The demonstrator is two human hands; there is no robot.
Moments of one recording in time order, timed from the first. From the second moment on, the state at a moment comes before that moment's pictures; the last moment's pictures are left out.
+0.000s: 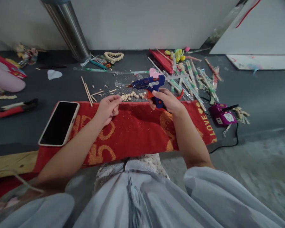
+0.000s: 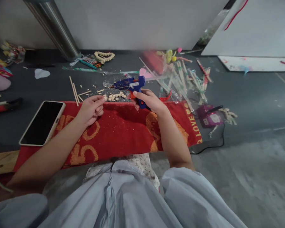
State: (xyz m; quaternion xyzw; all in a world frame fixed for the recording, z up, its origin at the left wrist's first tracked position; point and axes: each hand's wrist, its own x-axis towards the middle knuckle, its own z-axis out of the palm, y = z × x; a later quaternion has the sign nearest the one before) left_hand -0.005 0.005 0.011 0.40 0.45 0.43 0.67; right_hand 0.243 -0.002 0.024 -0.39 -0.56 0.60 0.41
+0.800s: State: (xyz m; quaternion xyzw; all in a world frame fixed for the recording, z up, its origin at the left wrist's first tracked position) left_hand -0.007 0.009 0.002 0.47 0.46 0.47 0.58; right_hand 0.241 -0.011 0.026 -0.40 -0.61 0.59 0.33
